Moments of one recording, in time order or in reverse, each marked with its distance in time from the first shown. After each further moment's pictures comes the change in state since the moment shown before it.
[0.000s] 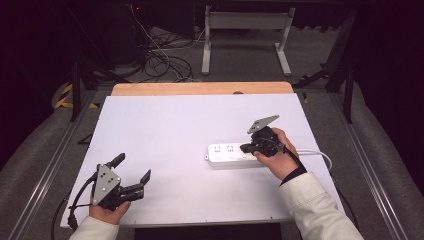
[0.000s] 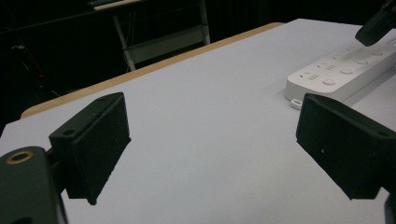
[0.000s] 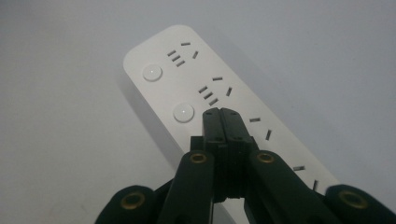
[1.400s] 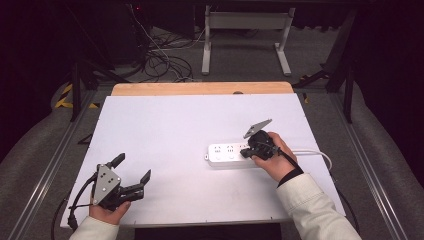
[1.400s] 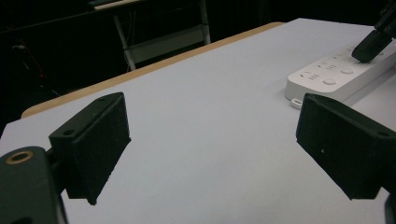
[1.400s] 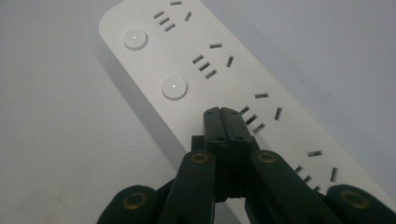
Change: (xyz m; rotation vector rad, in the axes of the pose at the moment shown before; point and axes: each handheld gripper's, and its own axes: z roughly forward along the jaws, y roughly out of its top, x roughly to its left) left arm 0.000 0.000 0.000 0.002 0.001 0.001; right arm 0.000 -0.007 0.019 0.088 -0.016 0.006
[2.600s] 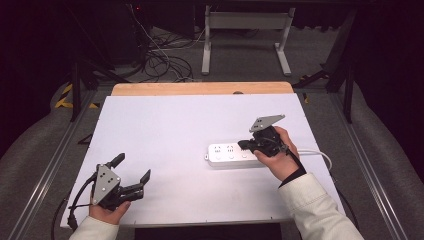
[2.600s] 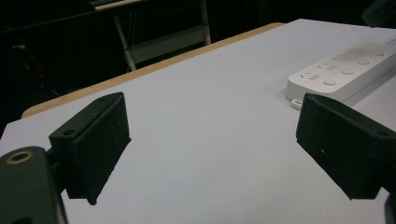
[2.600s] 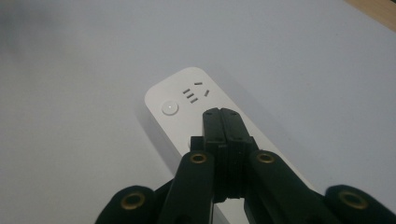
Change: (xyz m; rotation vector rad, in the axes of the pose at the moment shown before) left arm 0.001 0.000 0.000 -0.003 0.000 -0.001; right arm 0.011 0.012 -0.039 -0.213 0.009 -0.026
